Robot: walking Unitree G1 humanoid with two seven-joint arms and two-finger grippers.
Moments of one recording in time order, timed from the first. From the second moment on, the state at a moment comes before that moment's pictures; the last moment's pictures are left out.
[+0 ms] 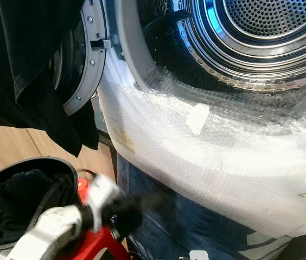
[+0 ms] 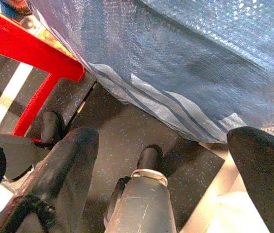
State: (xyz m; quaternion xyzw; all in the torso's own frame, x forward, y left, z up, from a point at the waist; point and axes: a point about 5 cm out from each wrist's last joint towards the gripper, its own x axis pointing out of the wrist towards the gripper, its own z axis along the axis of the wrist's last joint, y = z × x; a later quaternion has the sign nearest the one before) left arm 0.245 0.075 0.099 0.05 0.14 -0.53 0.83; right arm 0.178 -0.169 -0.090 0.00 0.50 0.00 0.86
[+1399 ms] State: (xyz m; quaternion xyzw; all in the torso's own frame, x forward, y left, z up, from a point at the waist) left arm 0.234 0.090 0.046 0.27 0.22 -0.61 0.71; right arm 0.223 -0.167 -0.031 -0.02 0.34 0.46 0.82
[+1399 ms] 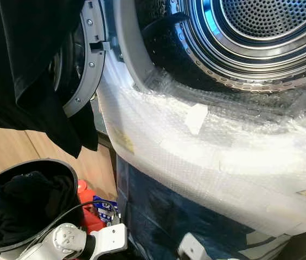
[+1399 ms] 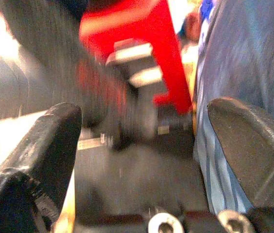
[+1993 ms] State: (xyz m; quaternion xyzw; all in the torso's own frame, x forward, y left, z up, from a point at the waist) left arm 0.241 0.060 0.051 0.29 0.16 -0.62 0.71; right arm 0.223 -0.149 -0.030 0.00 0.35 0.51 0.79
